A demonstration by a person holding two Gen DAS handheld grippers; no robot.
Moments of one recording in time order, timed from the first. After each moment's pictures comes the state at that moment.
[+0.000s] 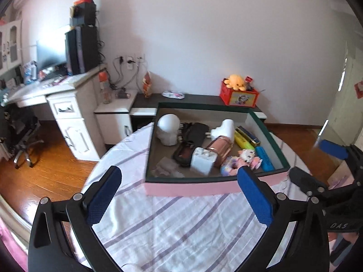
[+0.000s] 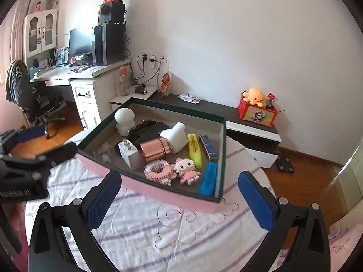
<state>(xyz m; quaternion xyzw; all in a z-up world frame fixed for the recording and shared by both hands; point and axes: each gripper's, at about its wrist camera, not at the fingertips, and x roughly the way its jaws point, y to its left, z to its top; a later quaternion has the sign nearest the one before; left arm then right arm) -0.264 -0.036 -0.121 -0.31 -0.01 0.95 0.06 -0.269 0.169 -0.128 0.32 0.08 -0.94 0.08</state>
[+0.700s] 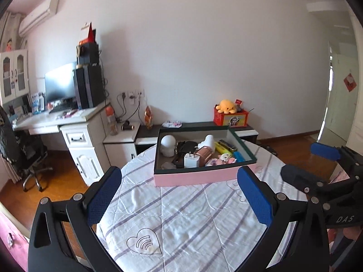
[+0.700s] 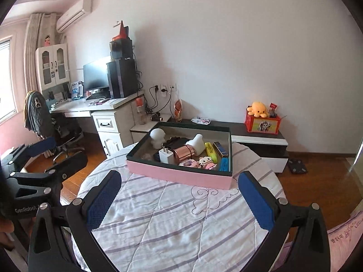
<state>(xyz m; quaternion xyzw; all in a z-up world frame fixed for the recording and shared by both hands) -0.118 -0.037 -0.066 -0.20 0.03 0.98 0.07 -0.129 0.169 -0.083 0.23 0.01 -0.96 0.12</state>
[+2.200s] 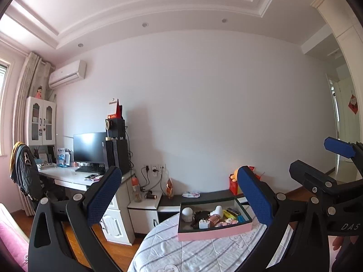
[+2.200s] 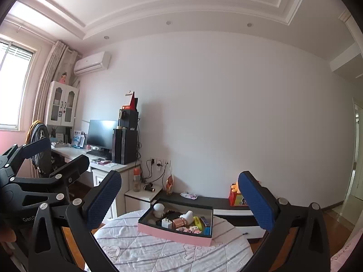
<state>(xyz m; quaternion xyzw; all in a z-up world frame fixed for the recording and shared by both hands) 0.048 -0.044 0.048 0.04 0.04 1.00 0.01 0.042 0.147 0.041 -0.01 0.05 -0.99 0.09</state>
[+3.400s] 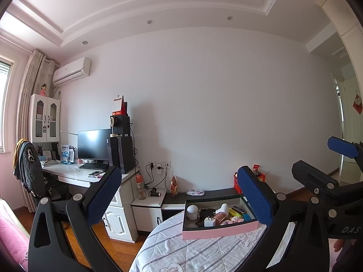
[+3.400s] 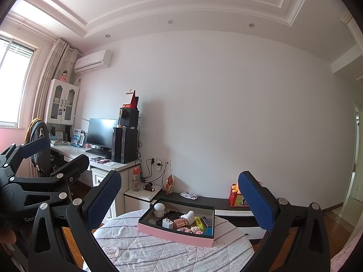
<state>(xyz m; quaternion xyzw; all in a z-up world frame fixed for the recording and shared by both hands) 0.036 -0.049 0.041 0.03 0.03 1.00 -0.01 0.034 0.135 0.035 -0.01 0.06 -0.99 0.09</state>
